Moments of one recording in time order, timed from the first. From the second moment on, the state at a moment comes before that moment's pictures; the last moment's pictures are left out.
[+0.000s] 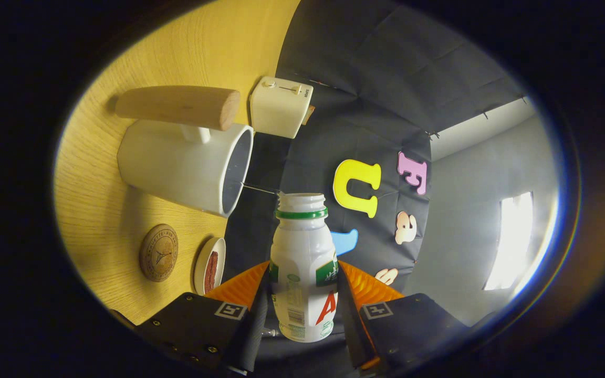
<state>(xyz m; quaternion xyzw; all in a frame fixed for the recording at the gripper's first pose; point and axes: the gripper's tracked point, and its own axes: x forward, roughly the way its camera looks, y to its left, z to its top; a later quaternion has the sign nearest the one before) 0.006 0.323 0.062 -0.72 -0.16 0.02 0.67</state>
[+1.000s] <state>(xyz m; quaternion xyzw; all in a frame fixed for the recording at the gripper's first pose) 0.007 0.325 0.062 -0.73 -0.16 0.03 0.66</state>
